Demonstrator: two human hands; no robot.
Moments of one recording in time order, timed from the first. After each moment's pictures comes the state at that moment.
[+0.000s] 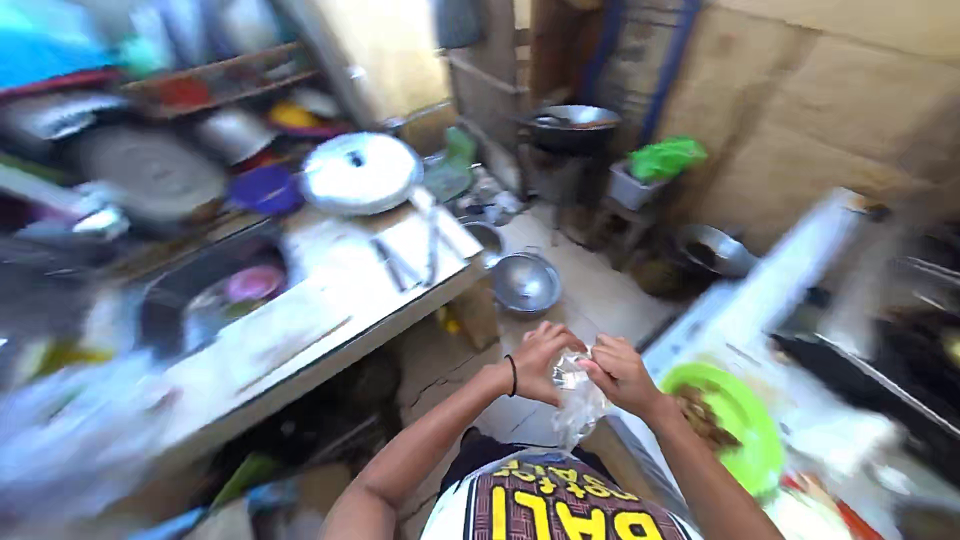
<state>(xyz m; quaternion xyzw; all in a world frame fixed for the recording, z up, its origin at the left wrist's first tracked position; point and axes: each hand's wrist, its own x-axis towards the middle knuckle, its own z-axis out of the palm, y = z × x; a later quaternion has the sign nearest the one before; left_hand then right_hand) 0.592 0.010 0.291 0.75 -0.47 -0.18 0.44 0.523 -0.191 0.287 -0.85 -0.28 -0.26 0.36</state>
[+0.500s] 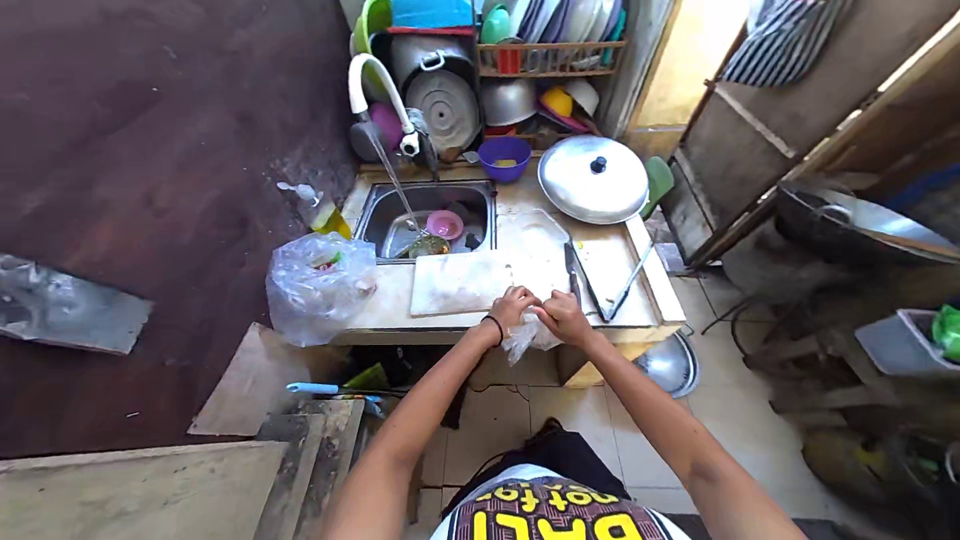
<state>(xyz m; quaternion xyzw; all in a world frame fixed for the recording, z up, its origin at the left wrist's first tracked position) 0.688 0.374 0.239 0.93 -0.06 -0.08 0.35 0.759 0.198 0.199 -0.73 -0.53 -0.18 0.39</state>
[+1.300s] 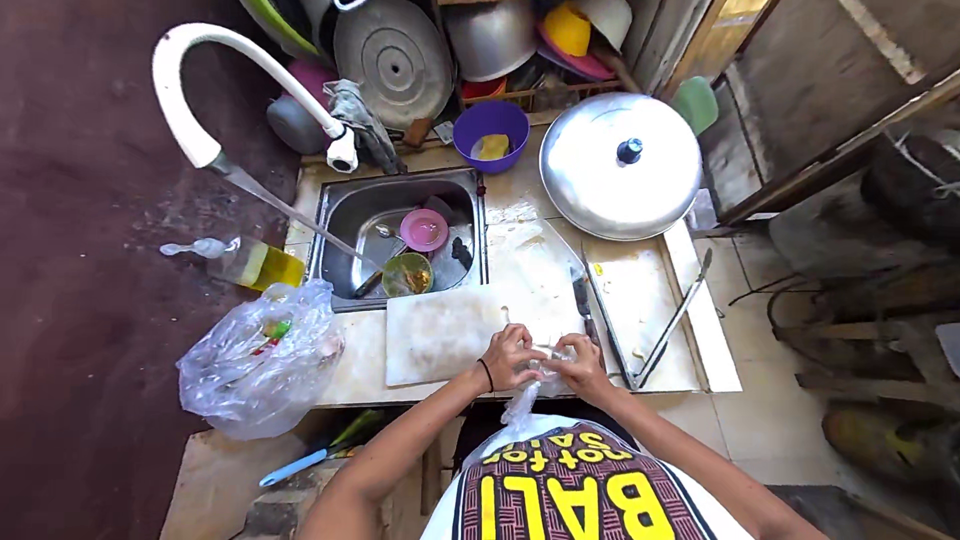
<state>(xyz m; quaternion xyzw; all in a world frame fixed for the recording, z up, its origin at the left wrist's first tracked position) 0.782 0.427 0.132 0.89 -0.20 0.07 0.40 0.845 0.192 0.116 -0.79 -0.44 -0.02 0.42</state>
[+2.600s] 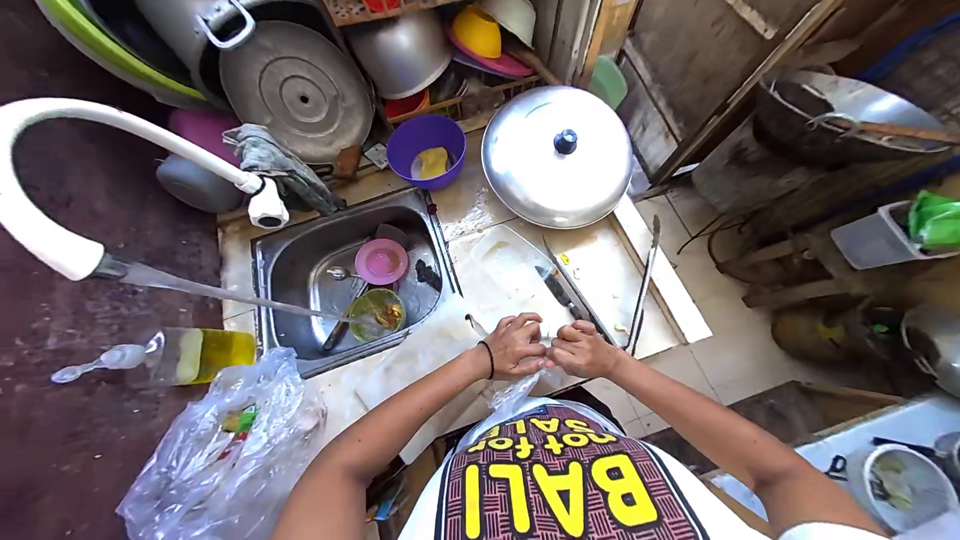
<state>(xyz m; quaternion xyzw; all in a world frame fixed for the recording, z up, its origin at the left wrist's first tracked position) 0.855 0.438 0.176 0.82 -0.42 -0.04 0.38 0.878 0.209 0.172 -0.76 -0.55 -0.27 0.23</state>
